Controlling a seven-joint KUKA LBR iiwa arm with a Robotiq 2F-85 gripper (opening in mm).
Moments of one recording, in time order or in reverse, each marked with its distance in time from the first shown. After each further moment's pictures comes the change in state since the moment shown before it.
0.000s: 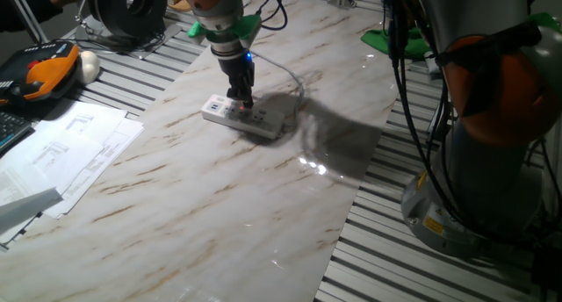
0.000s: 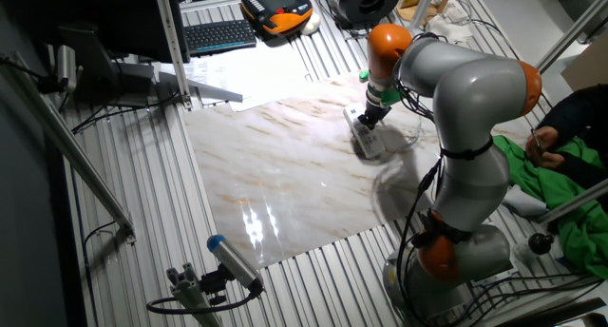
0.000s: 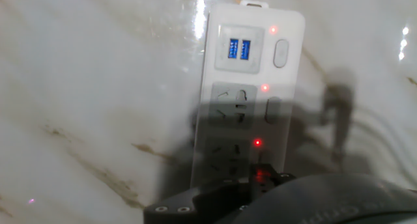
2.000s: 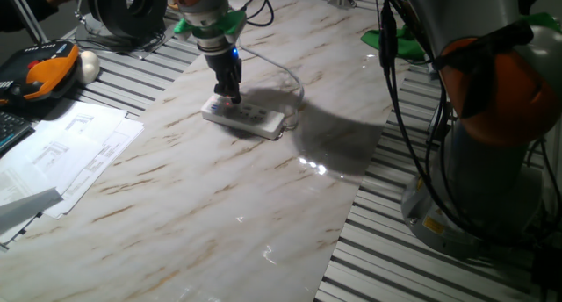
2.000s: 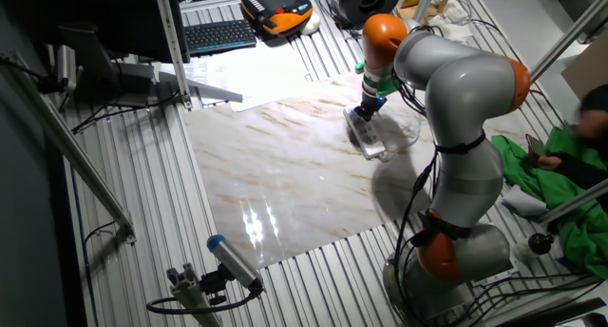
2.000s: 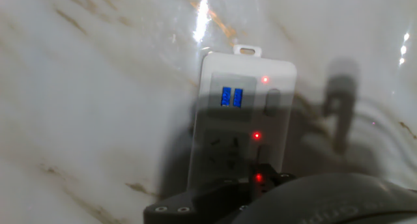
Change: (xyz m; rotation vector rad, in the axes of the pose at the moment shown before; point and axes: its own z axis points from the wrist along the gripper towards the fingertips) arm -0.043 -0.006 -0.006 -0.006 0.015 -0.019
